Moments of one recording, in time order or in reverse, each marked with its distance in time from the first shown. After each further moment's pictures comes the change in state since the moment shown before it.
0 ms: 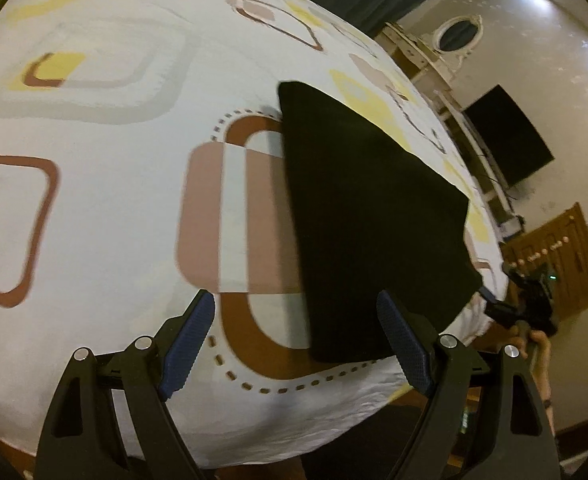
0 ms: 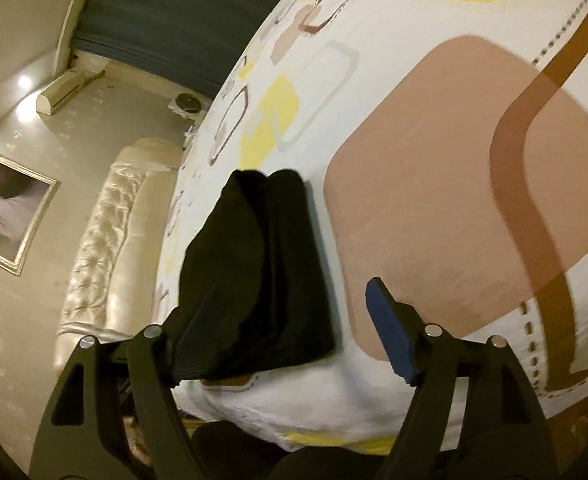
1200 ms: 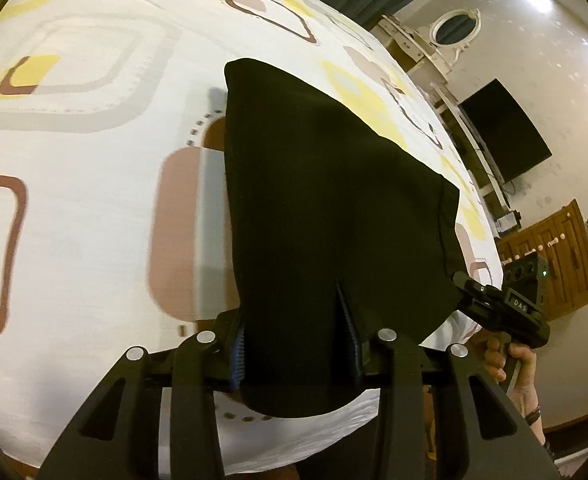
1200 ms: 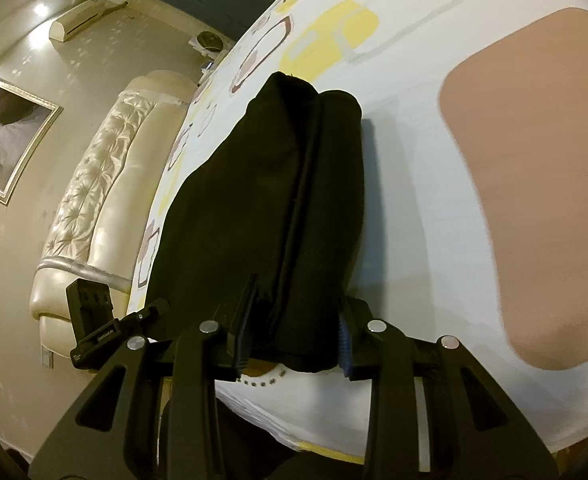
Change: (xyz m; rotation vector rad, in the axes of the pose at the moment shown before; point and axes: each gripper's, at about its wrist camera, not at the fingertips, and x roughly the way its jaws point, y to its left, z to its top) left arm 0.005 -0.007 0.006 0.001 0.018 0.004; right arm 0.088 0.053 -0.032 -0.180 0.164 -0.024
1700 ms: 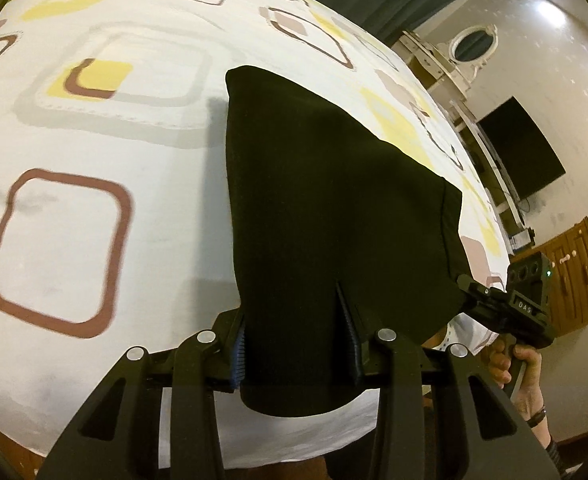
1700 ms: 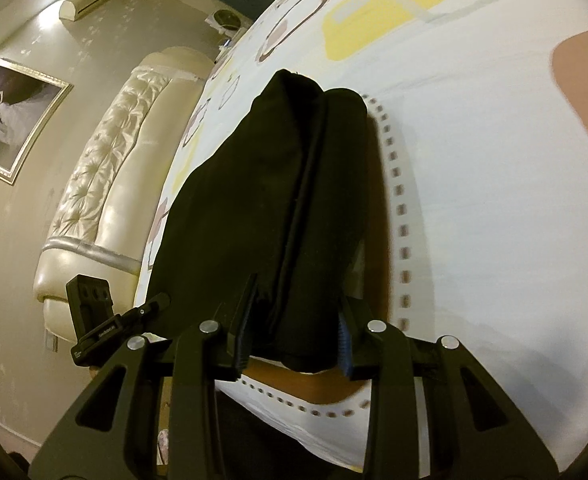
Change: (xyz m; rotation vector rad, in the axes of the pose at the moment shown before) left arm -0.042 0.037 -0.006 -0.041 -0.050 0.063; right arm 0.054 0.040 0.004 -0.045 0.074 0.046
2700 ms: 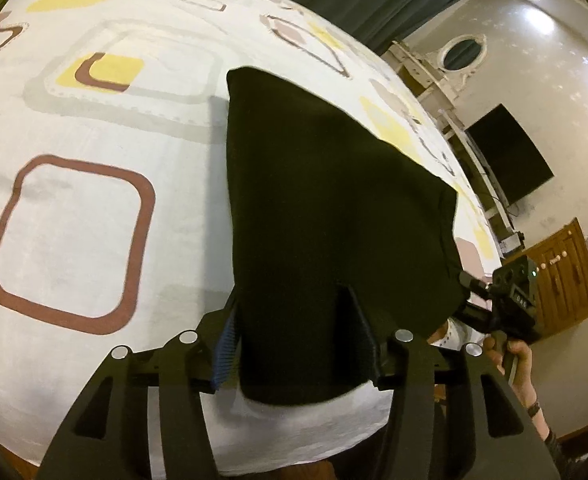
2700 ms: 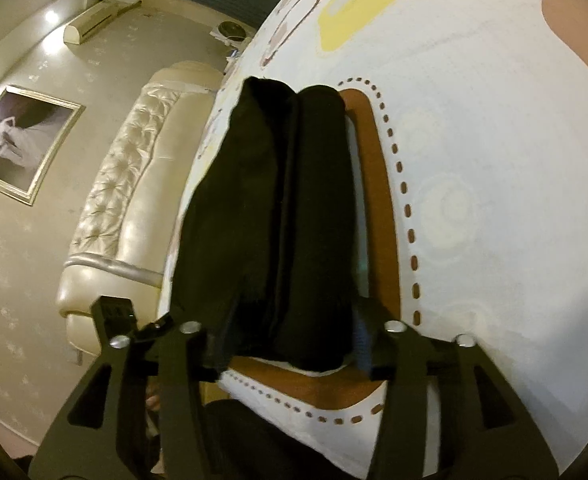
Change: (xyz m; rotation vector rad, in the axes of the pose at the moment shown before) left arm -0.005 0.017 -0.008 0.024 -0.043 -0.062; right arm 0.005 -0.016 -0.012 0.068 -0.029 0.107
